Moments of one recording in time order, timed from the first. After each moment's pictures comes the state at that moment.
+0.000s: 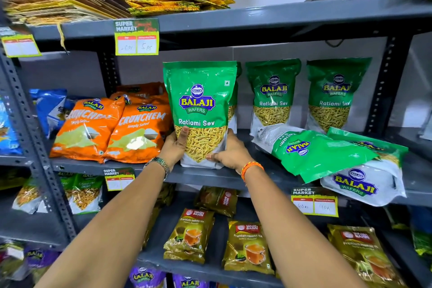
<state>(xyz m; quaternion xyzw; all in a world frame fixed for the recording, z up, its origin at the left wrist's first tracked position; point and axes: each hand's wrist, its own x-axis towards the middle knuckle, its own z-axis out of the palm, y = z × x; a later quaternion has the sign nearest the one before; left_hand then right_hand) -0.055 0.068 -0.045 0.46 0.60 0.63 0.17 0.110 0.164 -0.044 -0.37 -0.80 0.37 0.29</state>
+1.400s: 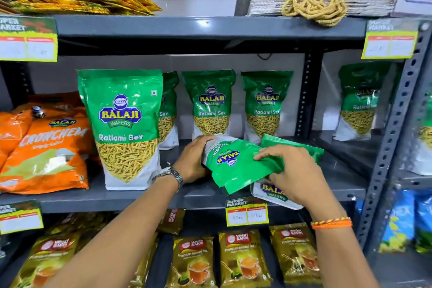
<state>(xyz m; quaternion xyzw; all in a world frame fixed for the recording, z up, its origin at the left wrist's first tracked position) 0.101 0.196 -0.046 0.72 0.59 0.35 -0.01 0.388 0.154 -0.008 -0.47 -0.81 0.03 0.35</state>
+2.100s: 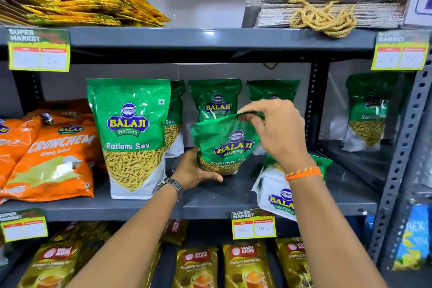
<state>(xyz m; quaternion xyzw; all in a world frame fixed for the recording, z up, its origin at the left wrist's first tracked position) 0.083 0.194 -0.050 0.65 0.58 0.48 0.11 0.326 0.165 0.079 -0.35 -0.77 -0.06 0.53</state>
